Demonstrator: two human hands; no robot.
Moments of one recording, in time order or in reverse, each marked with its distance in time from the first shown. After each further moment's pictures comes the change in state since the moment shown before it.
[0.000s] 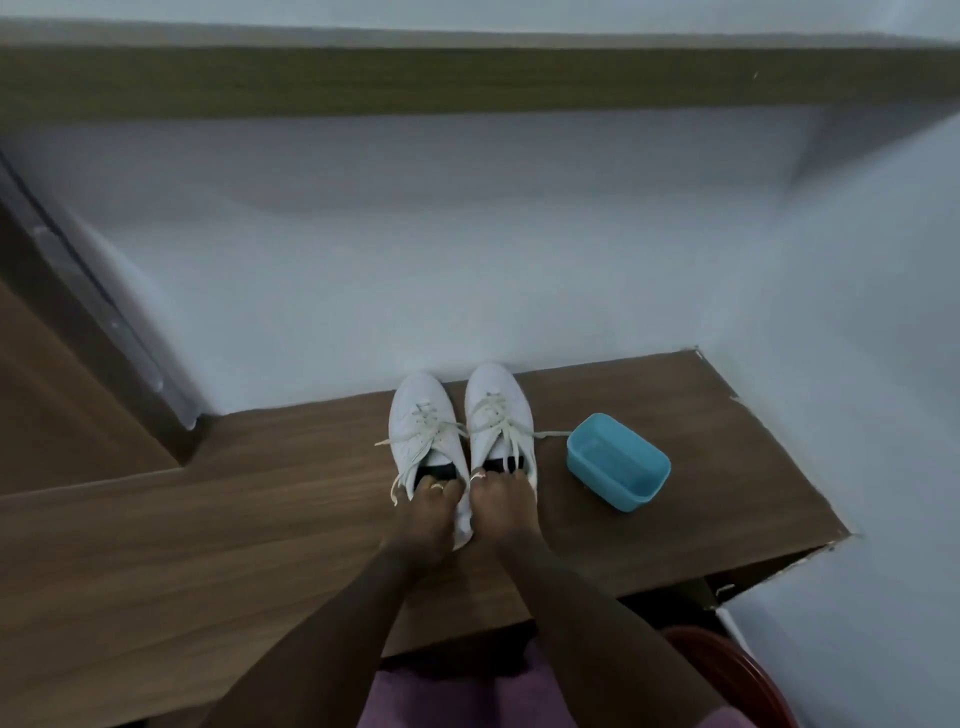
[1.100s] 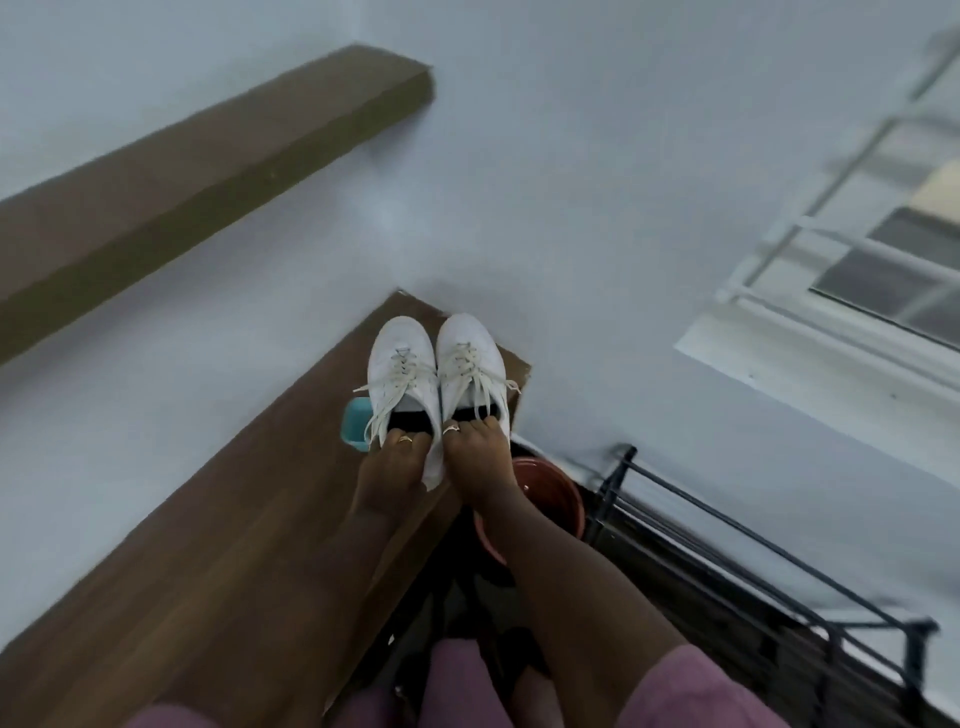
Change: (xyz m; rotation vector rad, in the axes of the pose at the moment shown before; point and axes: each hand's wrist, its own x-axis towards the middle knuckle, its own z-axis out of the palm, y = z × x) left_hand 0.010 0.204 -0.139 -0.063 0.136 0.821; right_hand -0.134 0.135 -0.179 0.074 0.082 0.661
